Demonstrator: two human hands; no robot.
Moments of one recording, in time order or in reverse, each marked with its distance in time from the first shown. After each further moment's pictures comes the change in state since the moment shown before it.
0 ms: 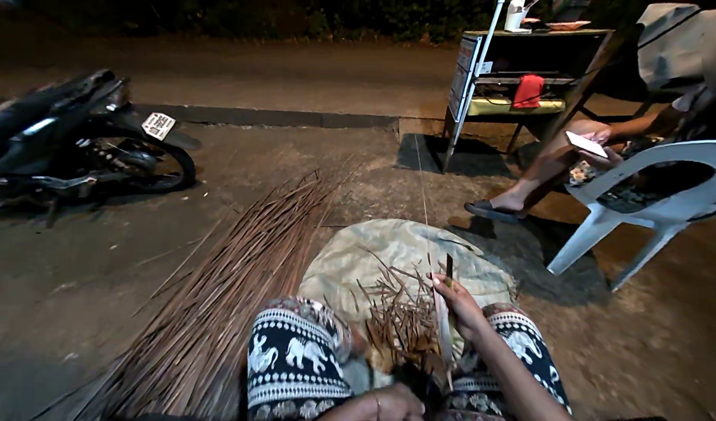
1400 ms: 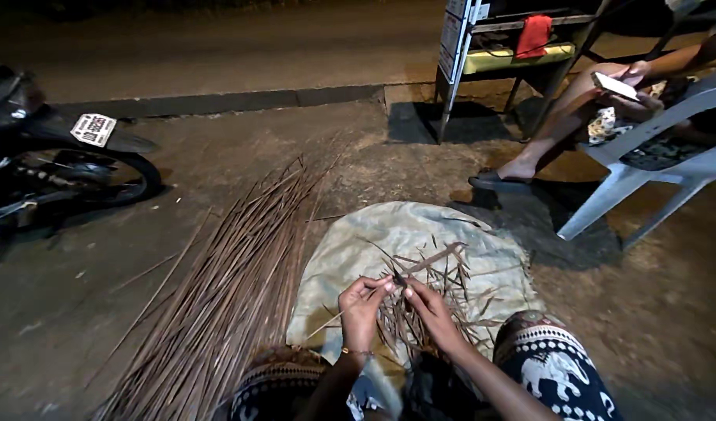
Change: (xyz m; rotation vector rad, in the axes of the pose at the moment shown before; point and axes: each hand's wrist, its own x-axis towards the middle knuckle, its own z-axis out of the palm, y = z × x) left_hand 0.011 0.115 -0.115 -0.401 0.815 1.019; right_hand 0.050 0.045 0.061 -0.526 -0.190 -0.468
